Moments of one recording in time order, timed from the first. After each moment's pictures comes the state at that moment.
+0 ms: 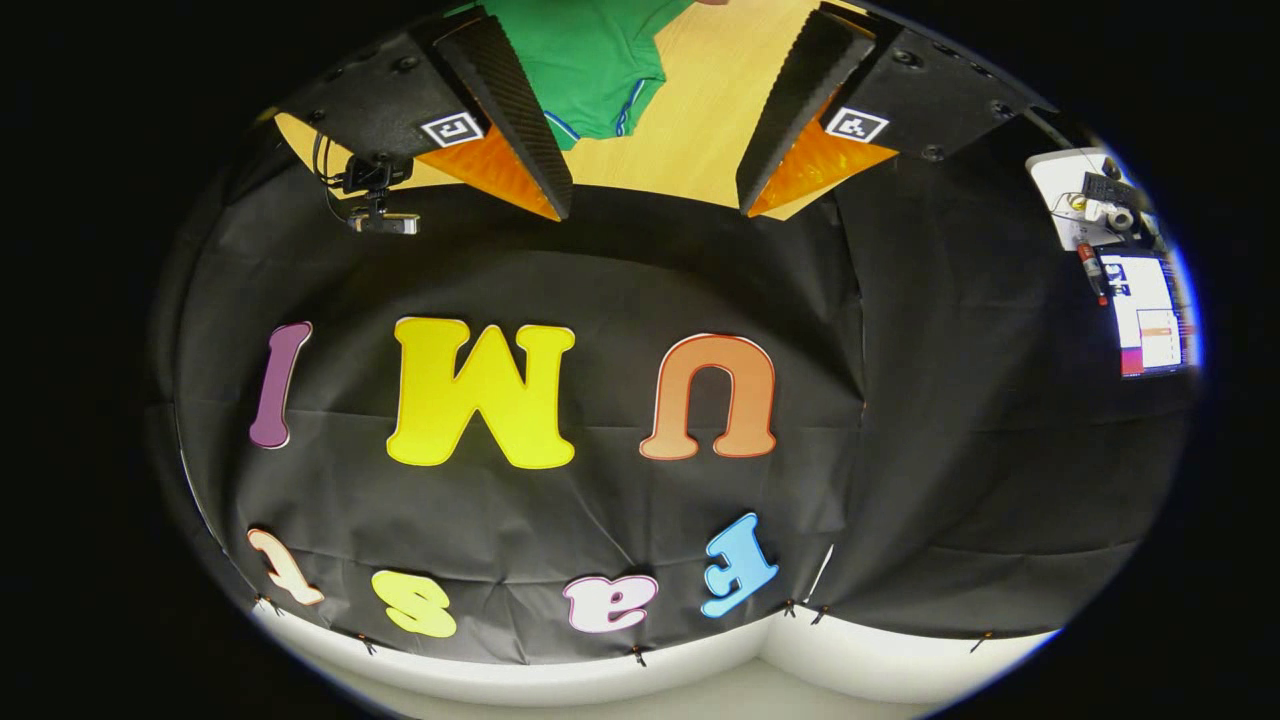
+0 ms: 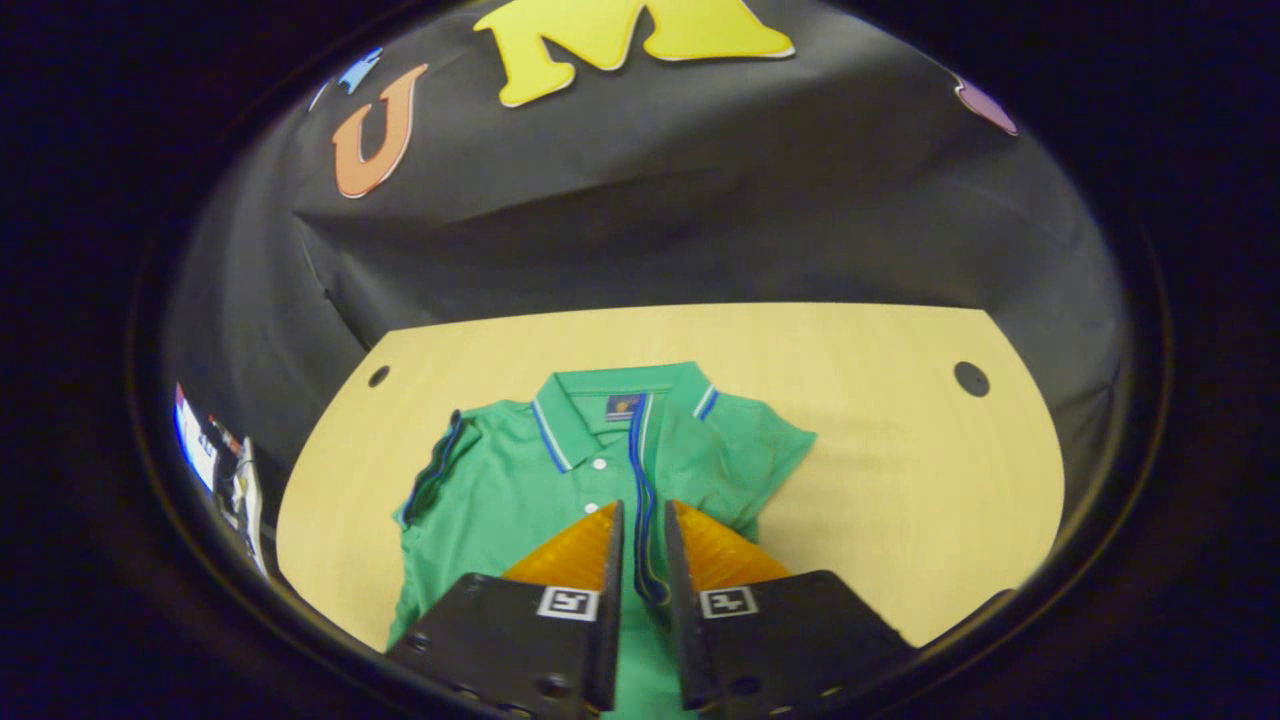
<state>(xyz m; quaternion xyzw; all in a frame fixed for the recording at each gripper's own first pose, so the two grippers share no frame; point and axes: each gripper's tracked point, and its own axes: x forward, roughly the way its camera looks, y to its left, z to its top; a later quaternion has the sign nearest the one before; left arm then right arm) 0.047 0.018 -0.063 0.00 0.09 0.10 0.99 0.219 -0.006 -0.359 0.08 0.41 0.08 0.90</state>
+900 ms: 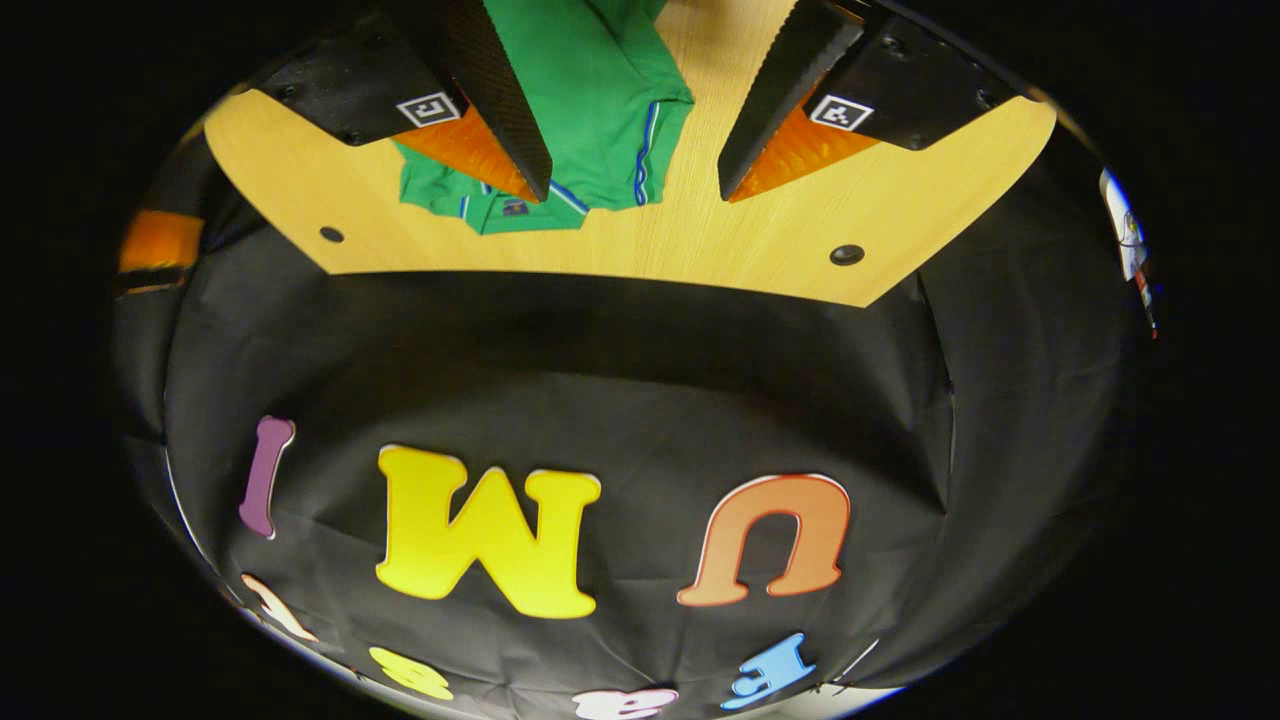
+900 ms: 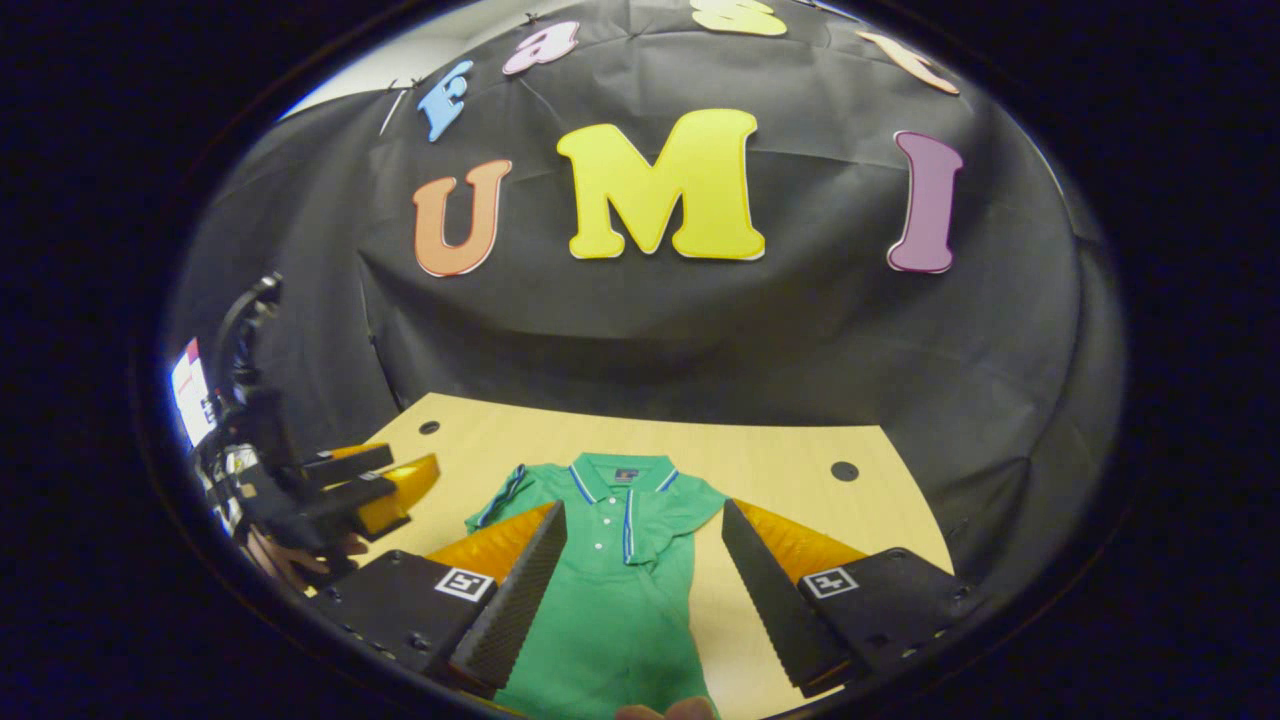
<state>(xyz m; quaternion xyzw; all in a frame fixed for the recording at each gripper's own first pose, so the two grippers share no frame) 0.135 0.008 -0.280 -0.02 0.25 -0.01 0.97 0.078 -0.045 -0.180 0.00 0.26 0.04 0.97</state>
